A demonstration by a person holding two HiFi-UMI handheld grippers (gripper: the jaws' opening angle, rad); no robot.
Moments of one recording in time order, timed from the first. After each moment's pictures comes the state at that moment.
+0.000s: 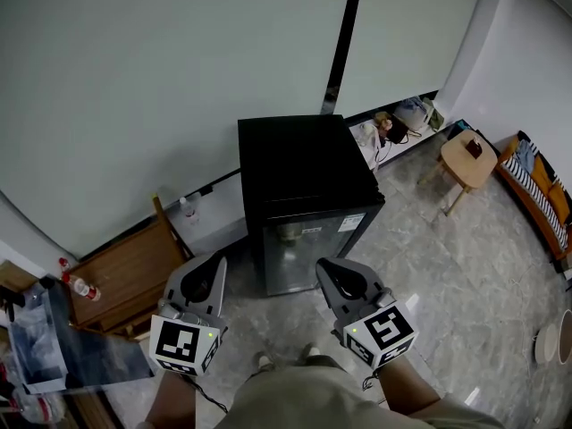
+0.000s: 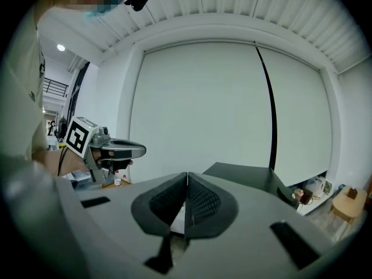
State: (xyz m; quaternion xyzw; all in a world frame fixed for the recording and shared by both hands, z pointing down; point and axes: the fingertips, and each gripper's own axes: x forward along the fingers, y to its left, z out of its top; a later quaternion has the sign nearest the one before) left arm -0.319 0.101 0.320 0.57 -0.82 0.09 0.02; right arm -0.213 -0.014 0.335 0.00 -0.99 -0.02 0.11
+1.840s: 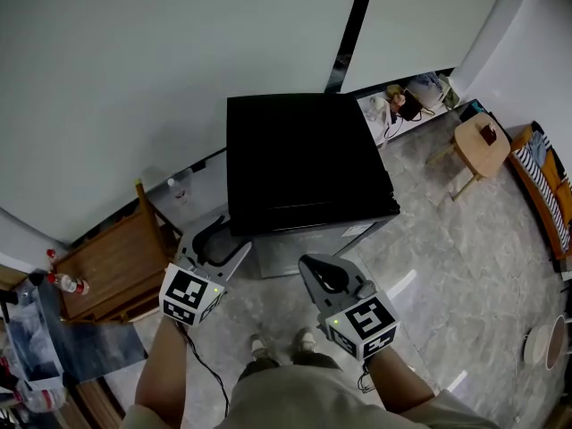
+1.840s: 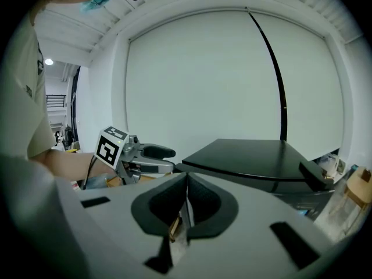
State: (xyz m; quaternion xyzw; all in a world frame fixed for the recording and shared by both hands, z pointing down) left arm -0.411 -0.032 0.443 0.65 -0.75 0.14 0.09; right arm -0.297 -0.078 0.419 -0.04 -0.98 0.03 0.19
